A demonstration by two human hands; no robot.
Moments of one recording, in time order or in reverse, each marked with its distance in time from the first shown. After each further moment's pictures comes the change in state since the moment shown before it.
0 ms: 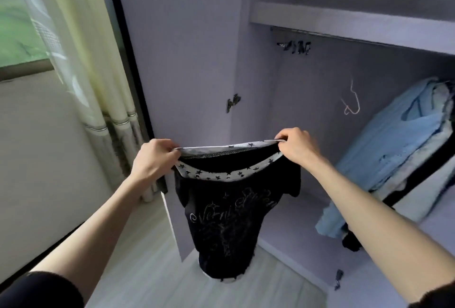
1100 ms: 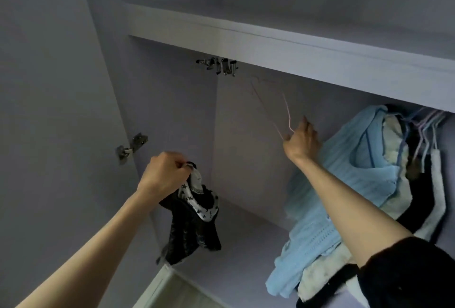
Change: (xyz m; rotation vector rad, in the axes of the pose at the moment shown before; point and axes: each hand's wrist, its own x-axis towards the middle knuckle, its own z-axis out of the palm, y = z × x) left_hand 0.181 0.226 0.231 -0.047 -0.229 0.106; right_hand 0.280 0.260 -0.056 -0.030 0.349 0.319
